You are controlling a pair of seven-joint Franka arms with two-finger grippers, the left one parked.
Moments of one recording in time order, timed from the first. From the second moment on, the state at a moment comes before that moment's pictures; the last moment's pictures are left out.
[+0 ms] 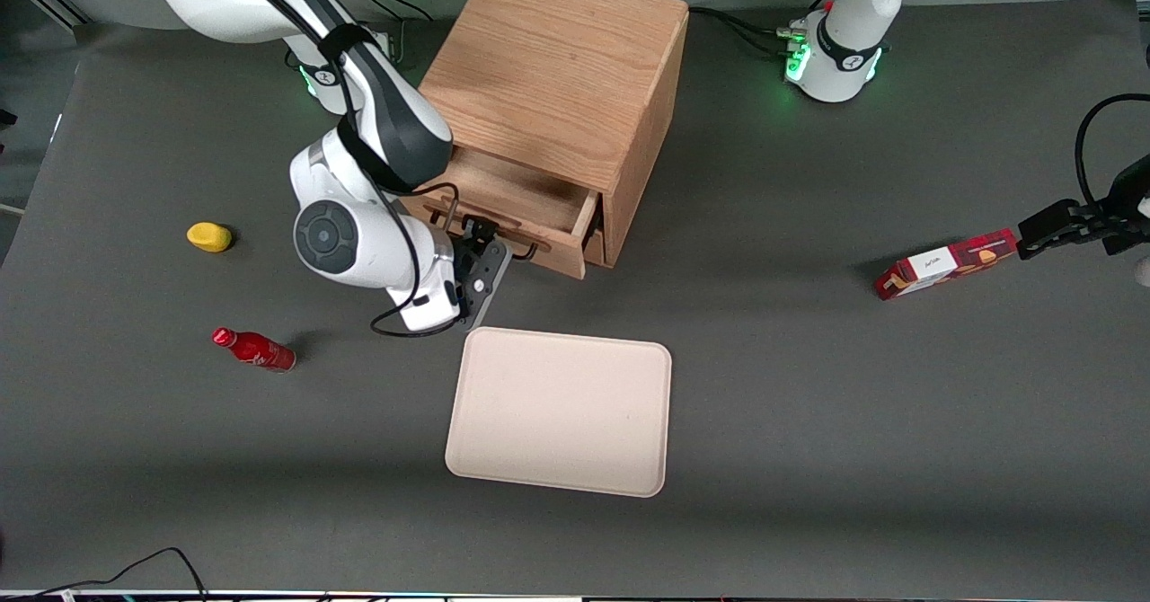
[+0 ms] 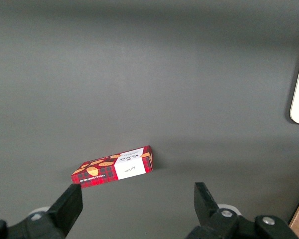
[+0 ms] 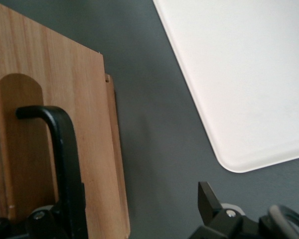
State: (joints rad) arm 0.30 0.42 0.23 -1.65 0.25 1.95 -0.63
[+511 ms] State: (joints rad) arm 0.30 0.34 0.31 -1.78 0.25 1.98 -0.57
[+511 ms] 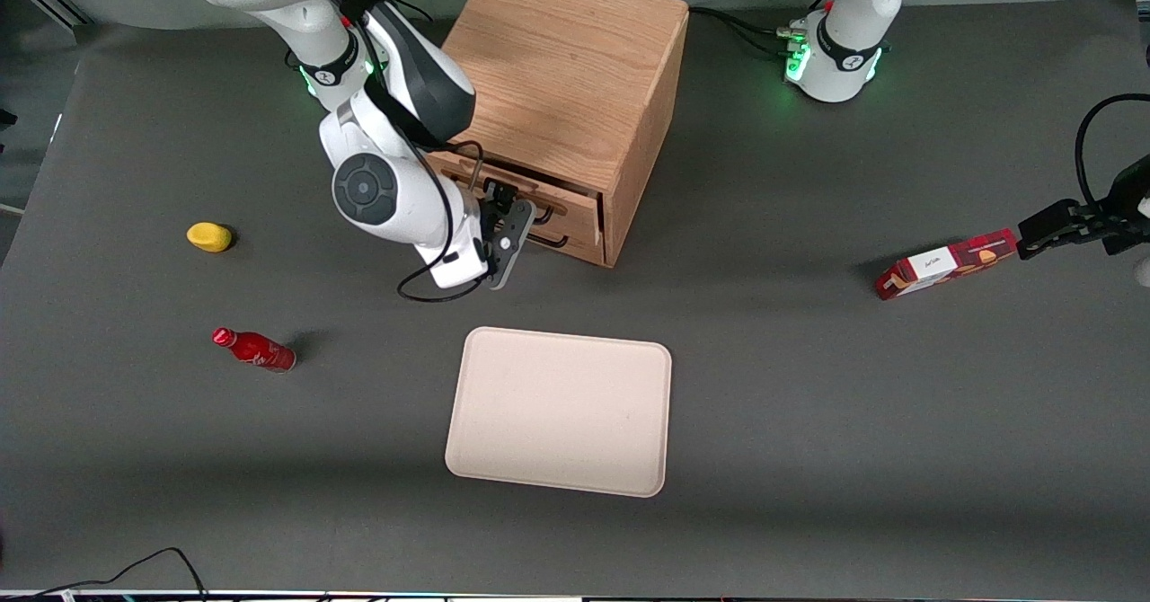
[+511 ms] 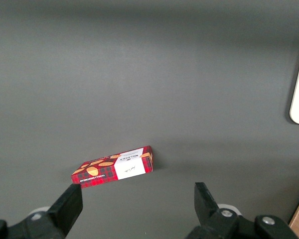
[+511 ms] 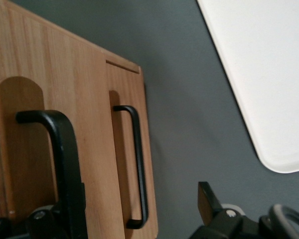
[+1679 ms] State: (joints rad) arm 0.30 0.27 0.33 -1.80 0.24 1.96 -0.53
